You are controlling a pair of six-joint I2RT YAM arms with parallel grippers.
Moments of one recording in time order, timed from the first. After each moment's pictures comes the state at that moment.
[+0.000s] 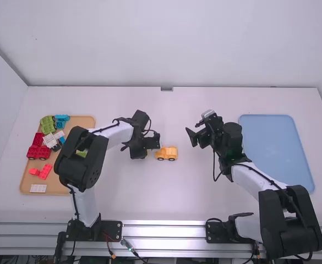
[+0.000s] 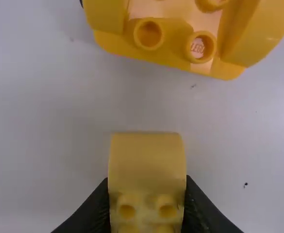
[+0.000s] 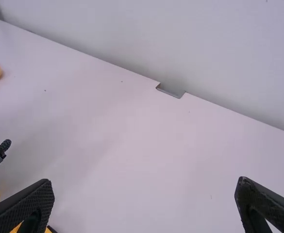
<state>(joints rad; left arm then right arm) -0.34 1.95 1.15 -0.66 0.12 0.99 0.20 1.40 0.50 0.54 -0.38 -0.19</state>
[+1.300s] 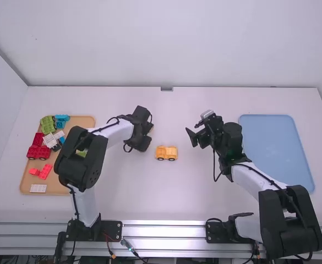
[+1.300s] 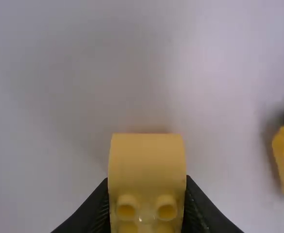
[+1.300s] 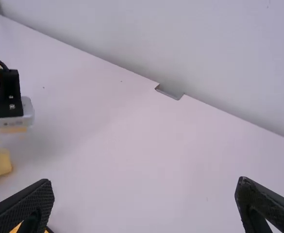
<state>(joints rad) -0.34 1.95 1.19 -0.61 0.03 -0.01 0.20 1.40 0.50 0.54 -0.38 -0.23</state>
